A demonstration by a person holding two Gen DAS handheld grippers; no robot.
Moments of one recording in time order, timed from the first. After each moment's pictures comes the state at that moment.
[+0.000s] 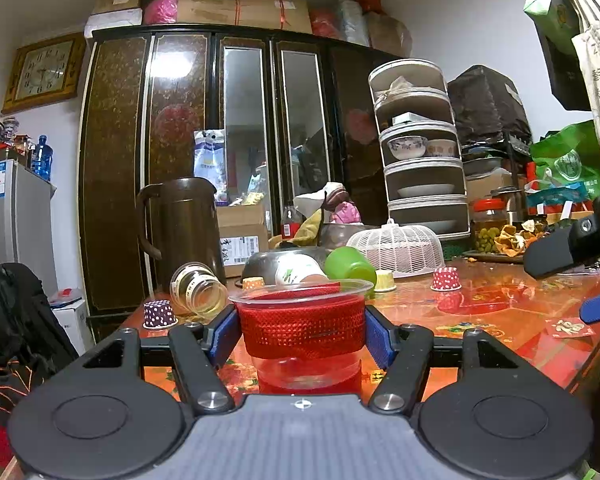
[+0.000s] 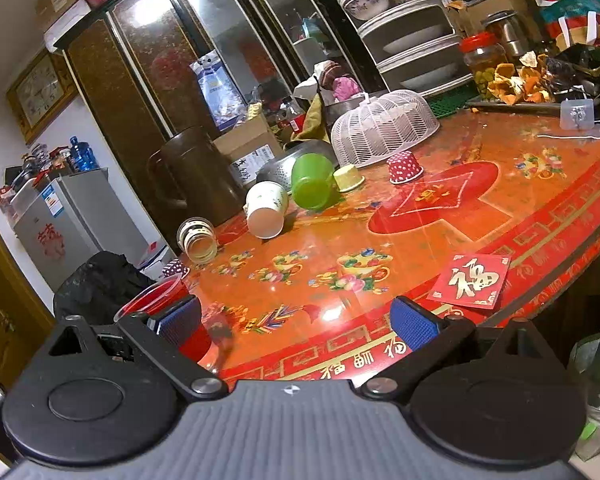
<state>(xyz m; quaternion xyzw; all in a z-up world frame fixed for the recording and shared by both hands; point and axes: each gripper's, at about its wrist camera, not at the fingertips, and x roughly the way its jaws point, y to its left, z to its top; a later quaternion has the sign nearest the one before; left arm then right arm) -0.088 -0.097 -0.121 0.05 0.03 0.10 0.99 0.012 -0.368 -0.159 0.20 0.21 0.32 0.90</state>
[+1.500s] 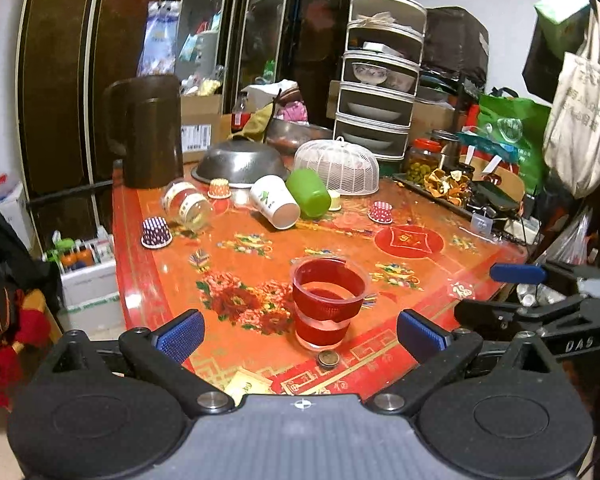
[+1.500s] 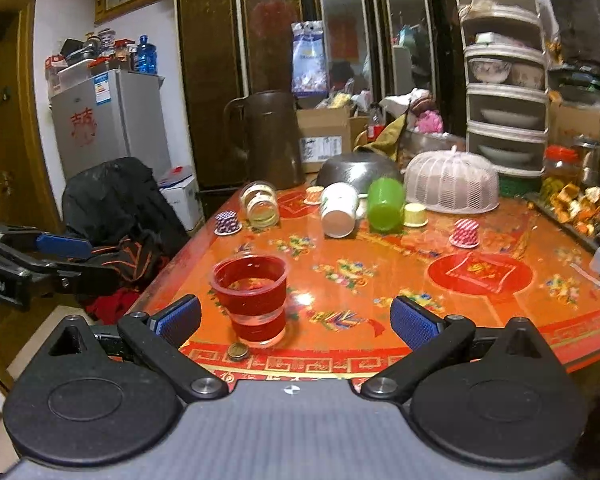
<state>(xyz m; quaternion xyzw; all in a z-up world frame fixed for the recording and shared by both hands) -0.145 0.001 -0.001 -0.05 0.28 -0.05 0.96 -0.054 -0.309 -0.092 -0.01 0.18 0.36 0.92</state>
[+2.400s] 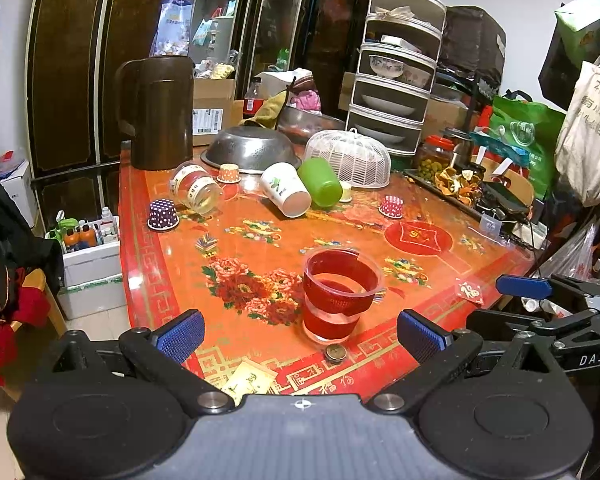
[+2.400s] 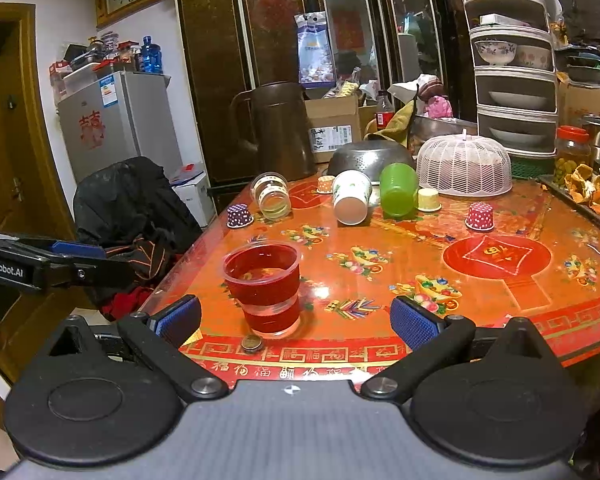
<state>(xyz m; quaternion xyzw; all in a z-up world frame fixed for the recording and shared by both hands) -0.141 0.007 -0.004 -0.07 0.29 -0.03 0.95 -0.058 -0.309 -0.096 0.01 0.19 0.37 0.91</state>
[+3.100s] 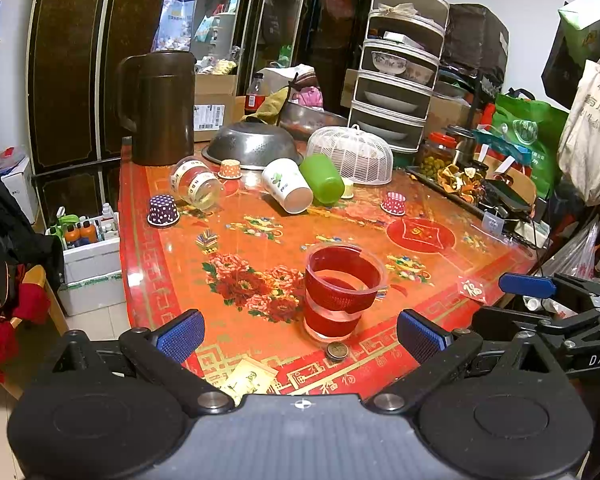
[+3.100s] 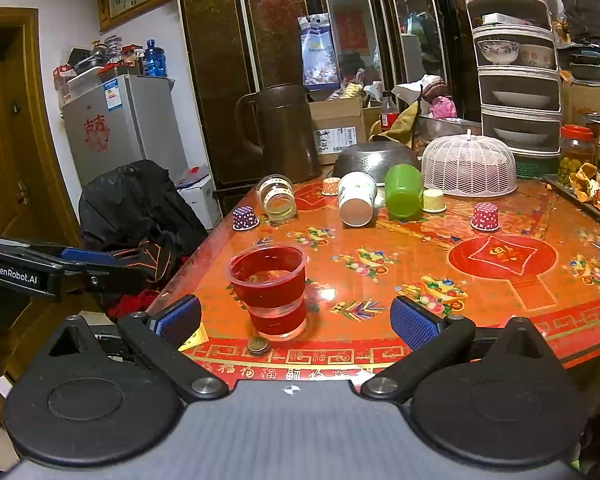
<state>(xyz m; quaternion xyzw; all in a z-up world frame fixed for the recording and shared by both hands) -0.139 0.005 -0.009 -0.07 0.30 -0.03 0.95 -0.059 -0.309 -0.095 0.01 0.19 0.38 0.90</state>
